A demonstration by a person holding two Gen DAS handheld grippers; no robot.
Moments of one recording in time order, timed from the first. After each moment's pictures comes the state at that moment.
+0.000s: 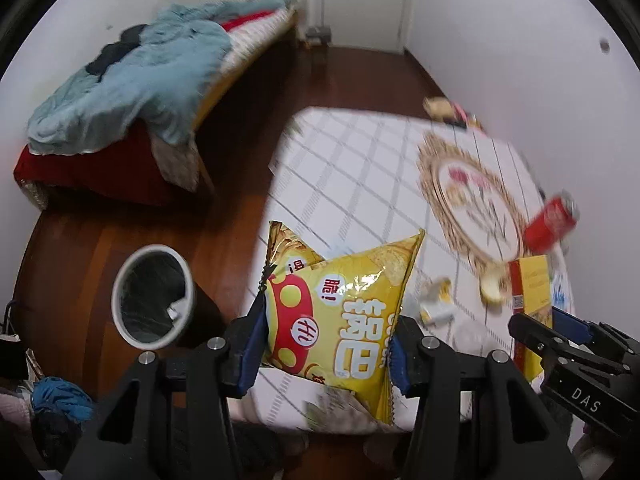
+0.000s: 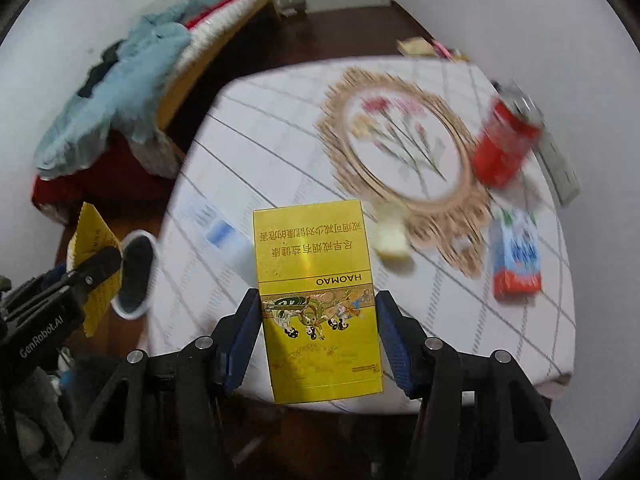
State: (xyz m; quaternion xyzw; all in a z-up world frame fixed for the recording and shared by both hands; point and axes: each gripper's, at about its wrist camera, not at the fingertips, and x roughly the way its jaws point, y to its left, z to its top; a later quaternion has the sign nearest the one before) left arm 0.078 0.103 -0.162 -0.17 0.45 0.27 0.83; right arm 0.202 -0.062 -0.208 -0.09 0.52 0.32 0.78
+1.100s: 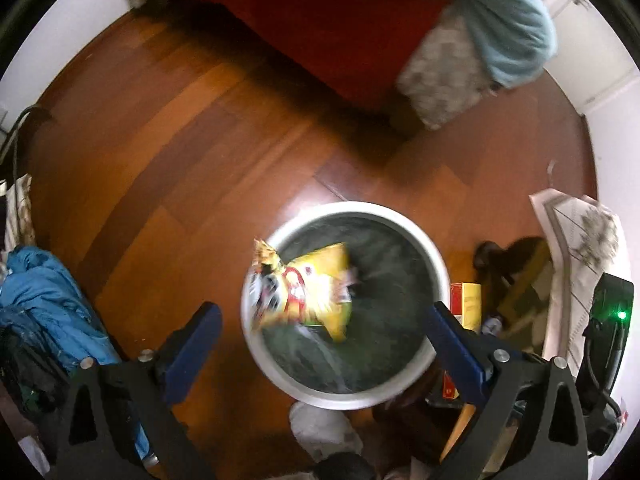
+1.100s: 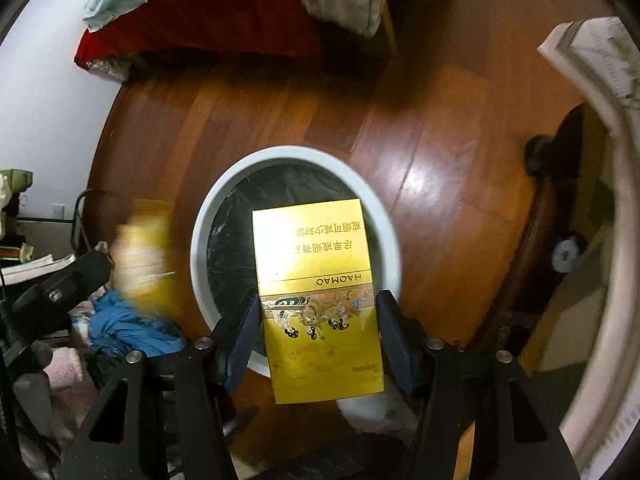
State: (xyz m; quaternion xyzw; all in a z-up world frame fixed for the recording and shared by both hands) left arm -0.112 0.502 -0.363 -0.43 0.48 0.42 0.64; right arm 0.055 0.453 -0.459 -0.22 0.66 0.45 0.55
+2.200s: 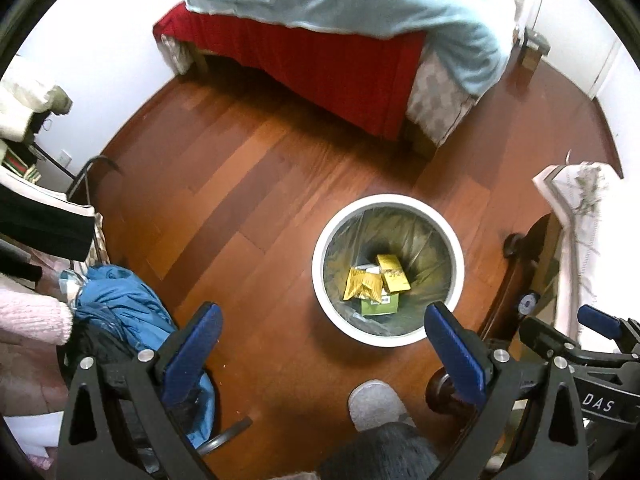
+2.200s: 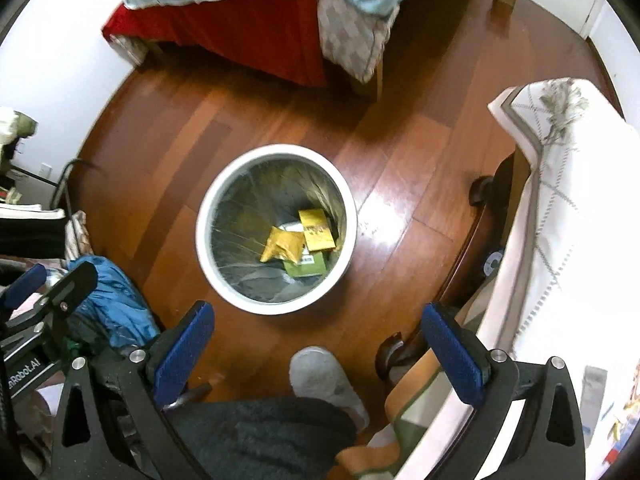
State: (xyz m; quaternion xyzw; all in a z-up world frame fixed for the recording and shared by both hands) left arm -0.149 0.390 -0.248 -0.30 0.48 0.49 0.66; right arm 0.019 0.350 -0.309 -0.28 0.55 0.47 0.63
